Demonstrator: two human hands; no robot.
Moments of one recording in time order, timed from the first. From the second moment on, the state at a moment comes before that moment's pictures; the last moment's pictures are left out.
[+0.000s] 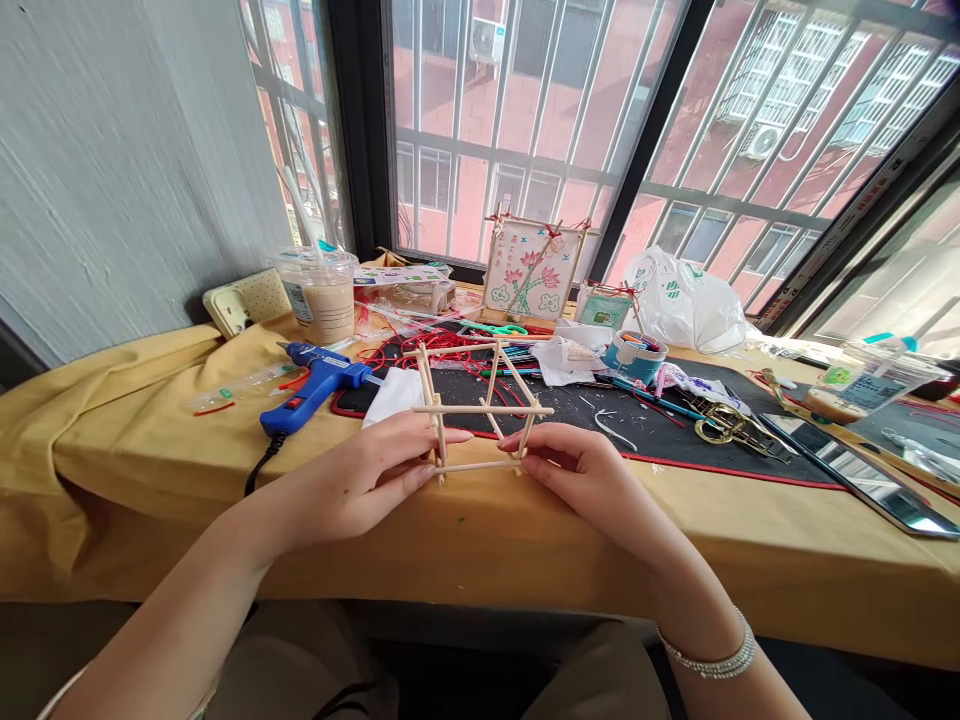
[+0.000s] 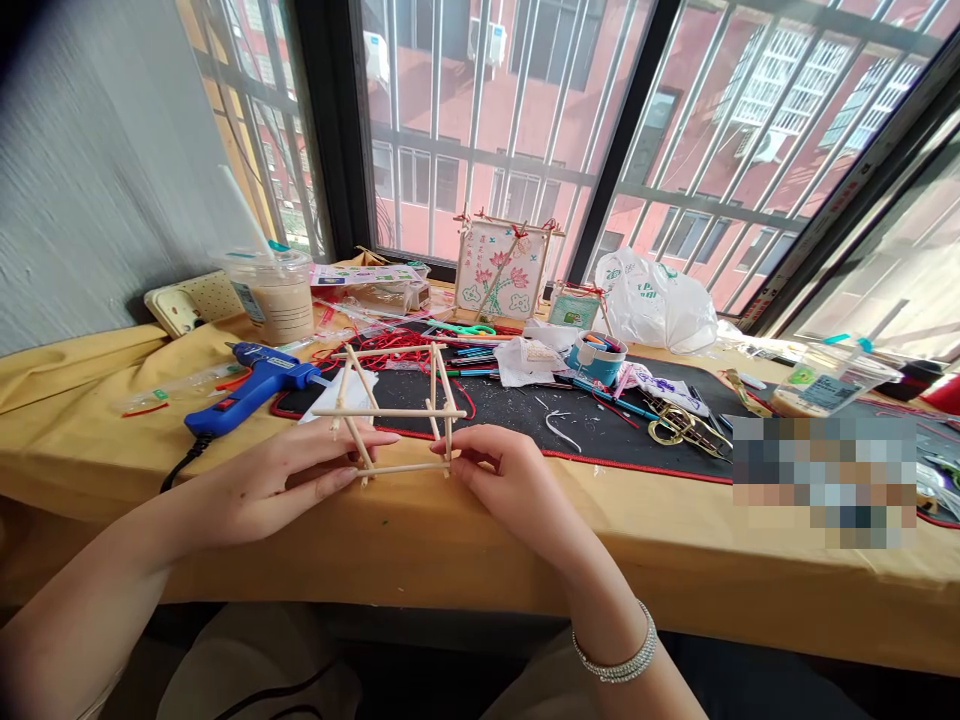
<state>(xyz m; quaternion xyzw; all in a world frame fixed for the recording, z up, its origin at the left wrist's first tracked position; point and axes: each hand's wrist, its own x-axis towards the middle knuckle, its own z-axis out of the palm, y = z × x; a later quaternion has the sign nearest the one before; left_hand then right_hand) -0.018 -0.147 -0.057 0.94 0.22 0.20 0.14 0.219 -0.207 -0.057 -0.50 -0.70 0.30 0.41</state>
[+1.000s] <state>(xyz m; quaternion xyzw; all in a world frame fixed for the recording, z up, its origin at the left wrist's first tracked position) -0.011 -0.151 -0.065 0.87 0.27 0.37 0.19 0.222 -0.204 -0.056 -0.46 -0.70 0.30 0.46</state>
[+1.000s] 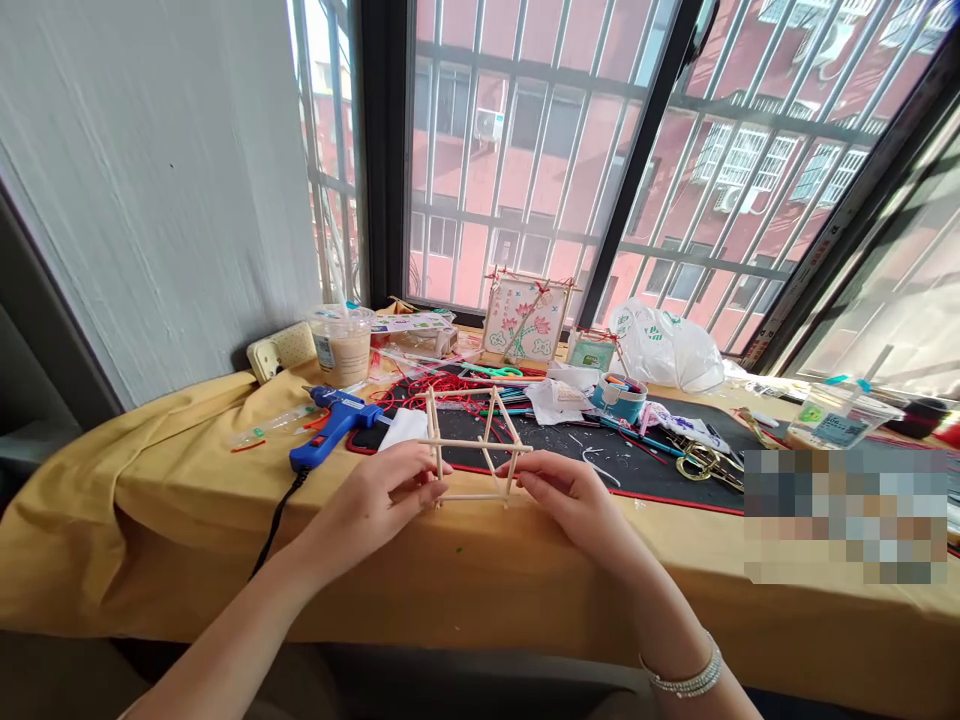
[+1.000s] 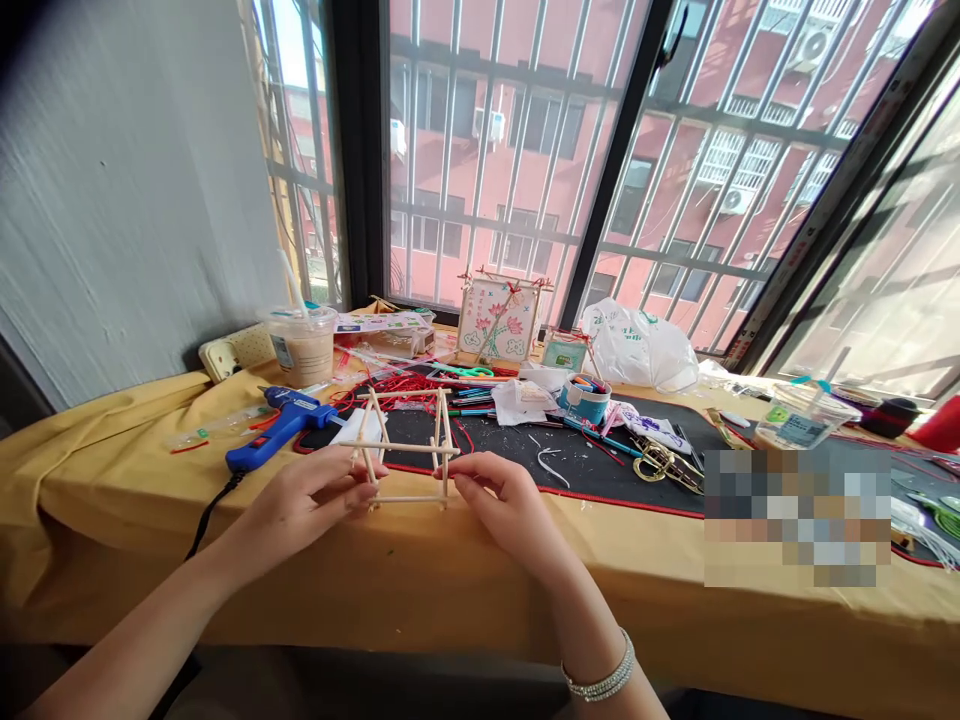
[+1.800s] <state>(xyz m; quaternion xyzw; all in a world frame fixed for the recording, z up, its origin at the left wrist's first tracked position) 0.013 -0.096 -0.042 0.80 0.35 0.45 0.20 0.231 -0.169 -0.052 -0.50 -0.71 0.23 0.44</state>
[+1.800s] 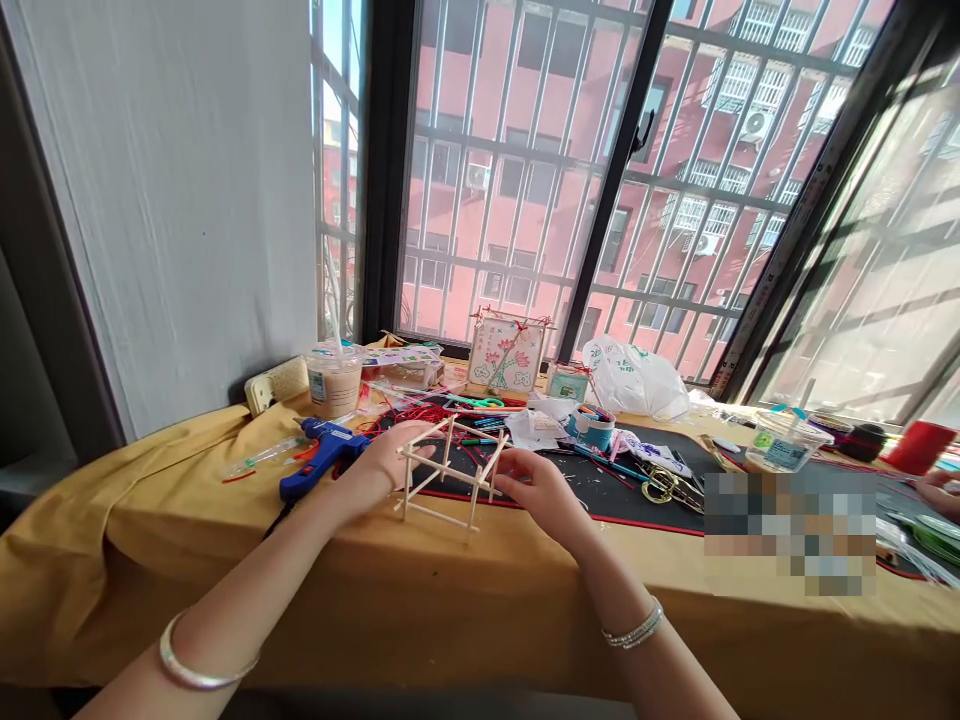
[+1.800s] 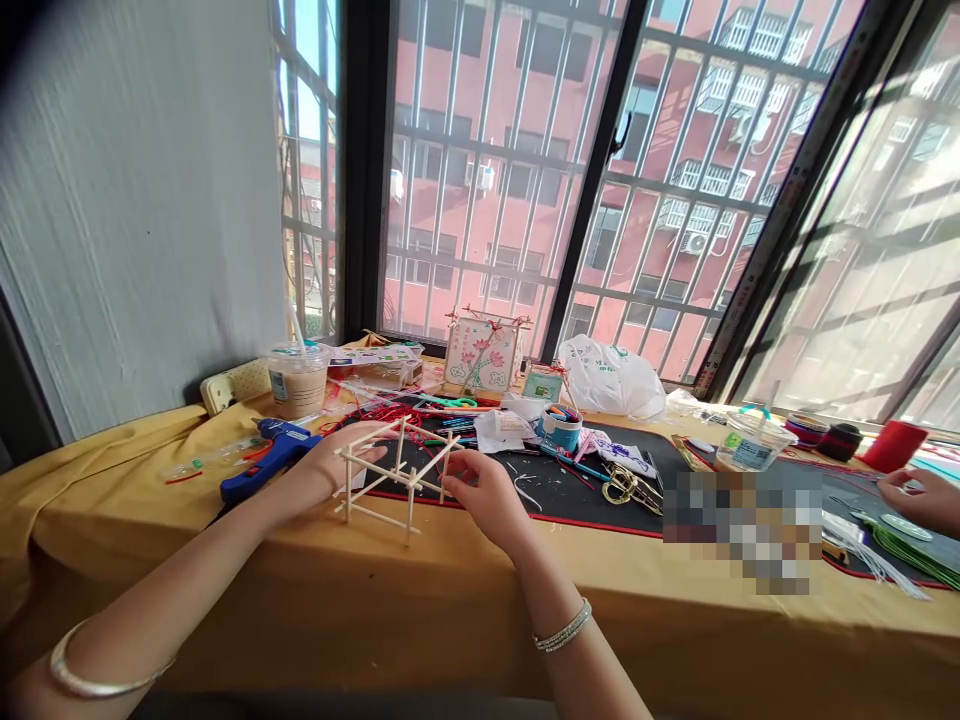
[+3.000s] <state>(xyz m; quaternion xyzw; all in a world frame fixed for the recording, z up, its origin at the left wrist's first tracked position) 0.036 -0.201 -0.102 0.74 0.40 0.50 -0.21 0.201 -0.188 -0.061 -0.50 -0.80 0.02 0.34</state>
